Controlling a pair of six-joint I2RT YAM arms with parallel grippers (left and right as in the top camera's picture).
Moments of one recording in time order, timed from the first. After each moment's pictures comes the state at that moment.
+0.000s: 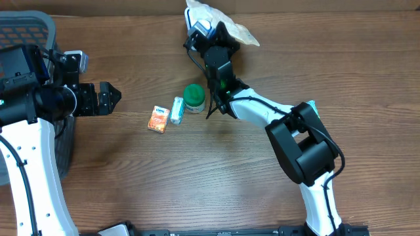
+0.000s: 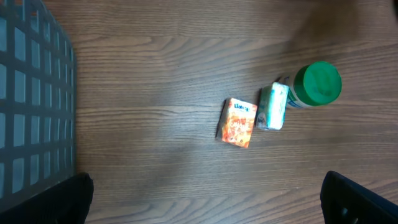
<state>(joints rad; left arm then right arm) 0.30 1.43 1.55 -1.22 0.30 0.21 0.59 2.24 1.47 0.67 0.68 -0.93</state>
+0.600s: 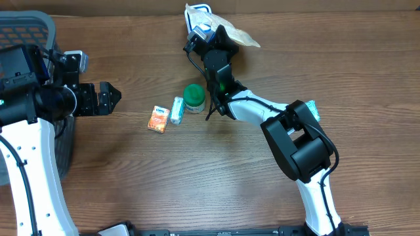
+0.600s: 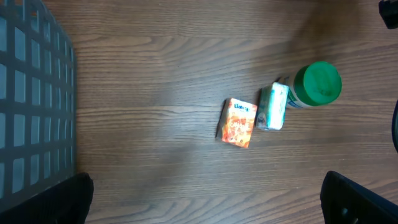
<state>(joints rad) 0.30 1.43 1.55 -1.22 0.30 0.21 0.59 2.26 1.47 0.72 0.69 -0.96</state>
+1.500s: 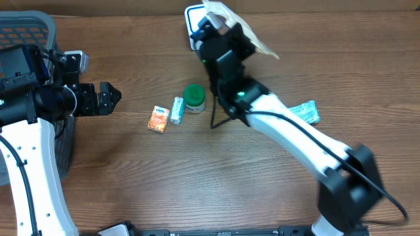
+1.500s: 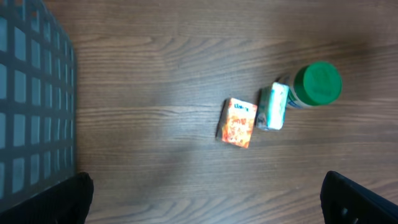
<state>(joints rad) 0.30 1.43 1.55 -1.22 0.30 0.21 0.66 1.81 1.48 -0.02 0.90 -0.62</state>
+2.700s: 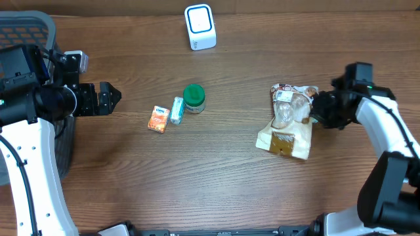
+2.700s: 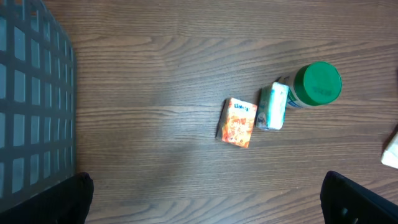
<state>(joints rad) 0.30 1.43 1.55 -1.22 0.30 0.21 -0.21 1.70 1.13 -0.79 -0.26 0.34</state>
